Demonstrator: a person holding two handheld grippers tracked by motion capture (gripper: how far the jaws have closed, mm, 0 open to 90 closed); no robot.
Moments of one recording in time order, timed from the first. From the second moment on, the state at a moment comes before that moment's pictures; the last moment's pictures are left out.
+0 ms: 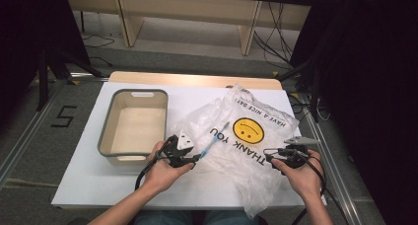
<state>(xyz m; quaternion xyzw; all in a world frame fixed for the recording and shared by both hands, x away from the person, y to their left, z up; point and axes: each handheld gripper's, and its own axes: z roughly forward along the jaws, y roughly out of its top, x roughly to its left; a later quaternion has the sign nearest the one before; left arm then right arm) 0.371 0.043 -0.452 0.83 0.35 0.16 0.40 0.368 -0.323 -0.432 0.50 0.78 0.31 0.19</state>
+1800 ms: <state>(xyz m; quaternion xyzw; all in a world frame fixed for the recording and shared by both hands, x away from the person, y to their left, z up) 0.364 0.045 -0.457 0.84 0.34 0.17 0.40 0.355 -0.356 -0.459 0.62 0.72 0.26 0.16</state>
